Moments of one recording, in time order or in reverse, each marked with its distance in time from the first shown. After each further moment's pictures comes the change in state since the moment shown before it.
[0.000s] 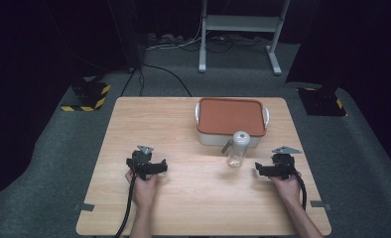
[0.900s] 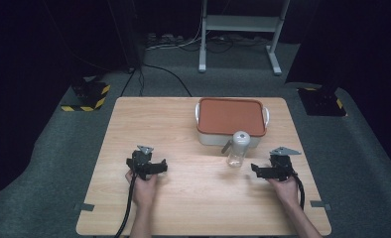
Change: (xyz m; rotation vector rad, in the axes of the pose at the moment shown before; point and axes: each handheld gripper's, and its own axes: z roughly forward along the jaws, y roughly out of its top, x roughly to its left) left arm 0.000 0.000 0.000 0.000 0.000 0.000; right arm 0.016 0.005 -0.013 -0.059 0.090 -0.027
